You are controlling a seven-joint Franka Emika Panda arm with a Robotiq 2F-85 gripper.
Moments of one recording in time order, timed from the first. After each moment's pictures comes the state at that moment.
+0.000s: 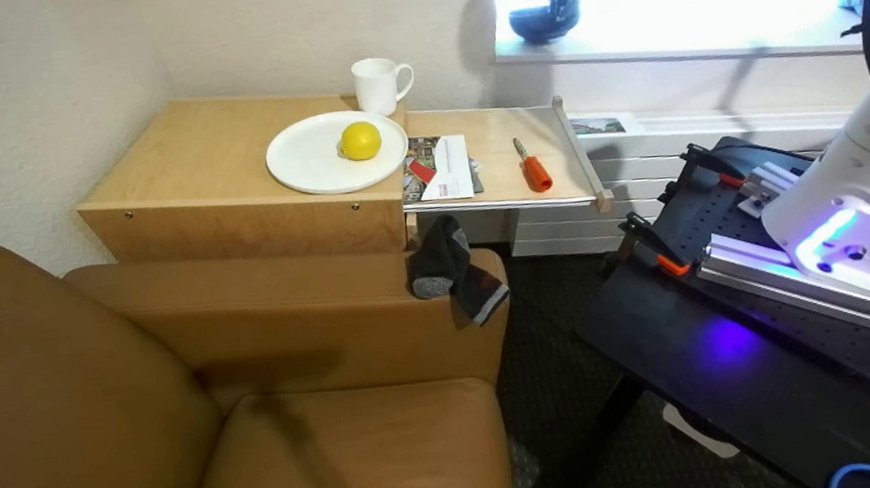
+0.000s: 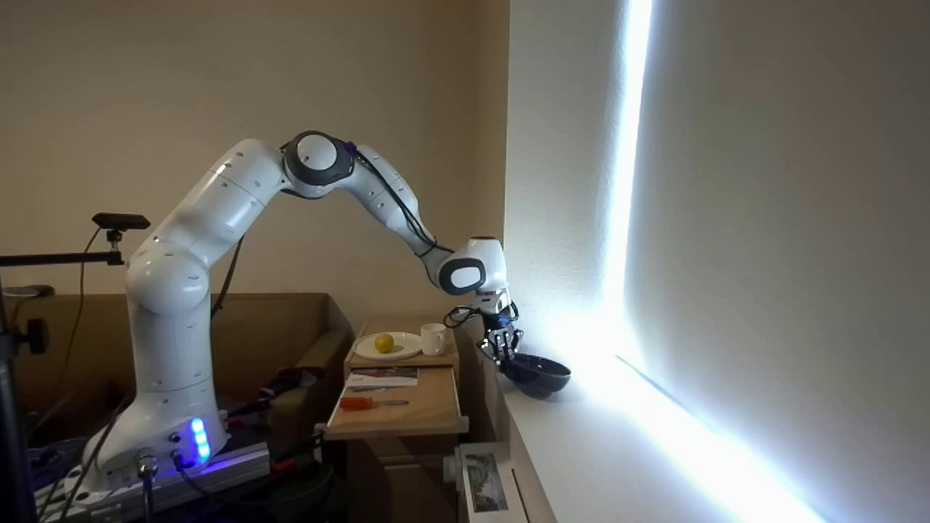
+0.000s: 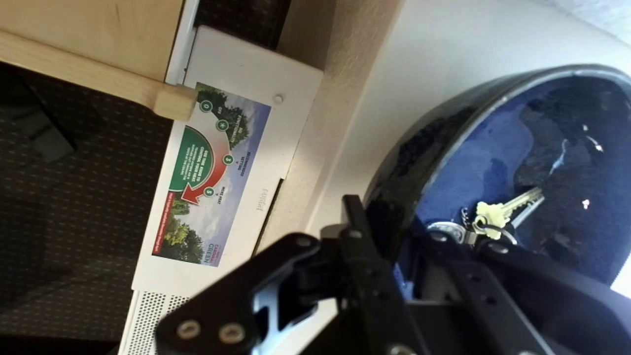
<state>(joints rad) -0.19 0.64 -0.30 -1.83 0.21 2.64 1.42</state>
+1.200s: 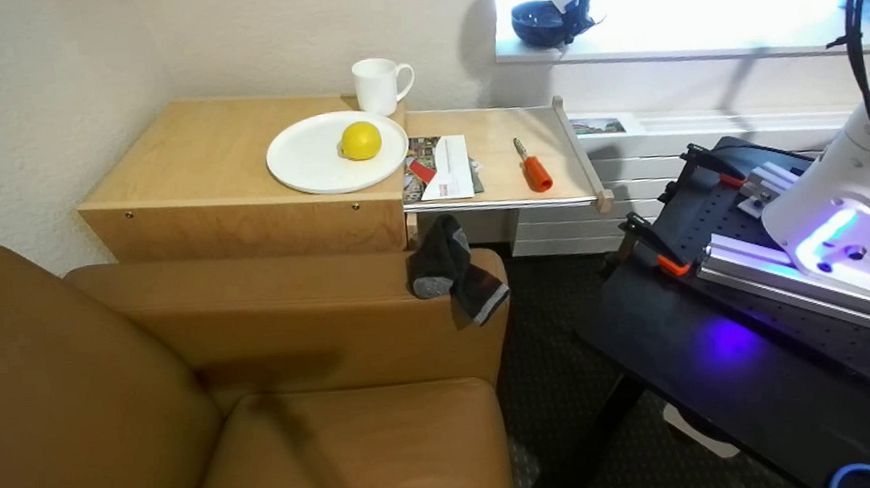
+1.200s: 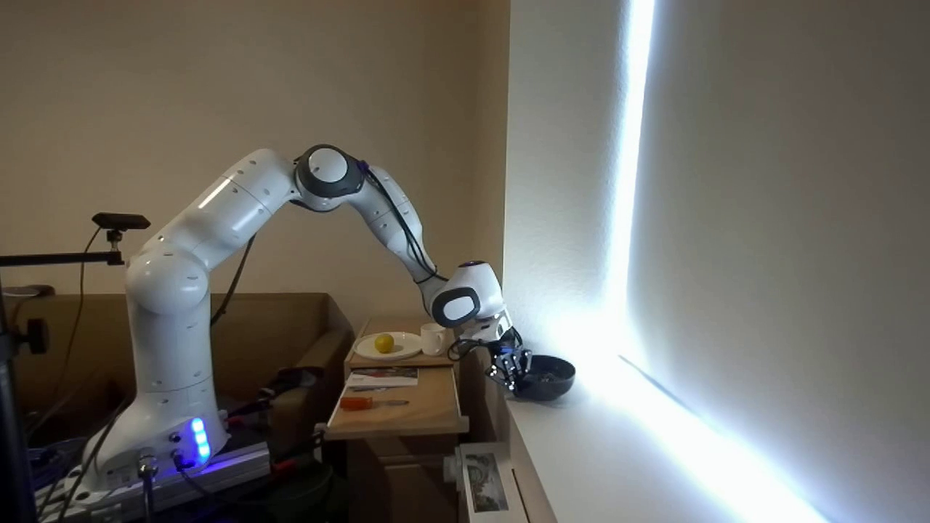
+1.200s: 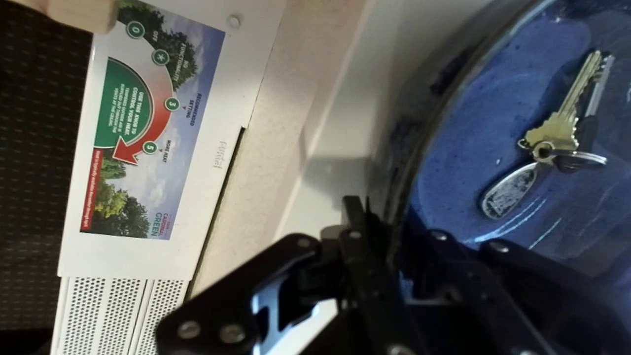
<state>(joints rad) -0.20 0.75 -0.33 -1.90 0.23 2.96 1.38</state>
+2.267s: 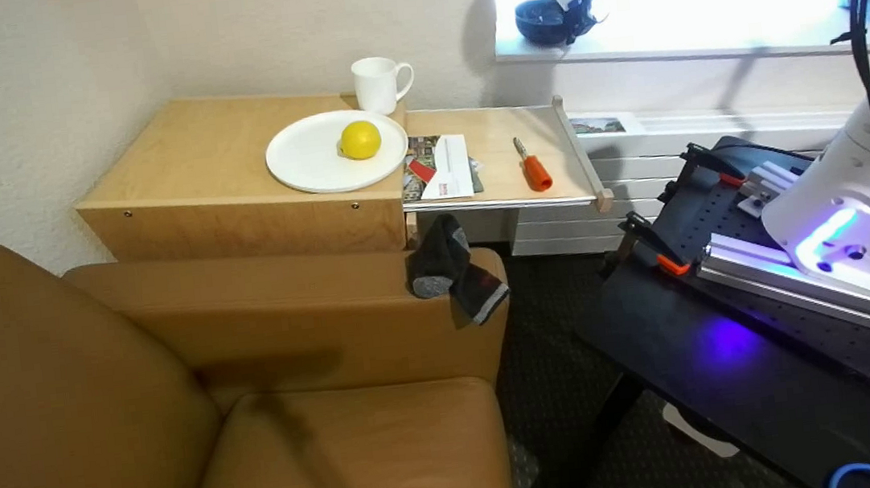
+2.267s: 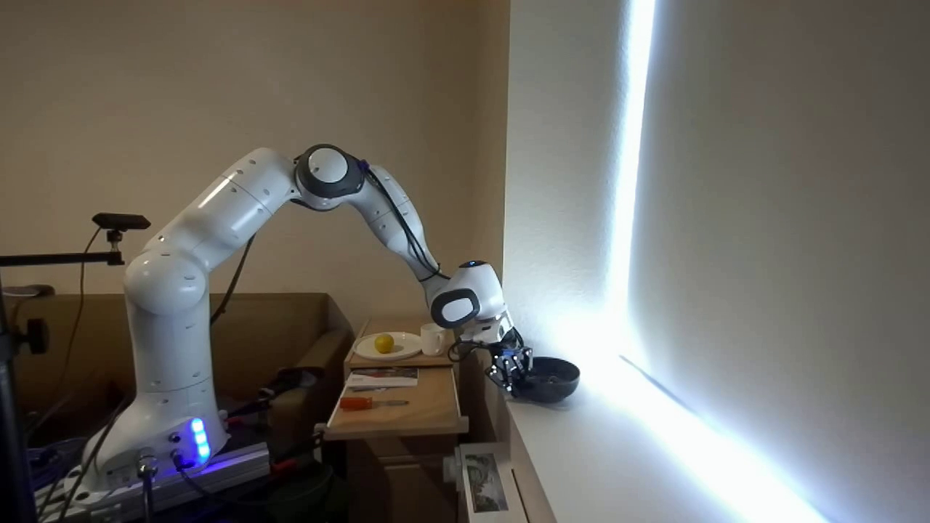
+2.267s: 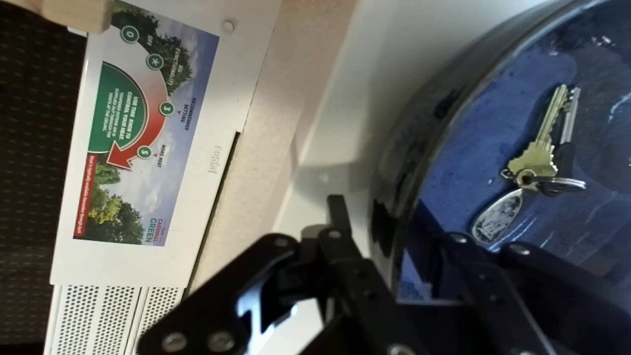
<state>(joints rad) -0.23 0.74 -0.30 -1.90 0.31 2.97 1.30</state>
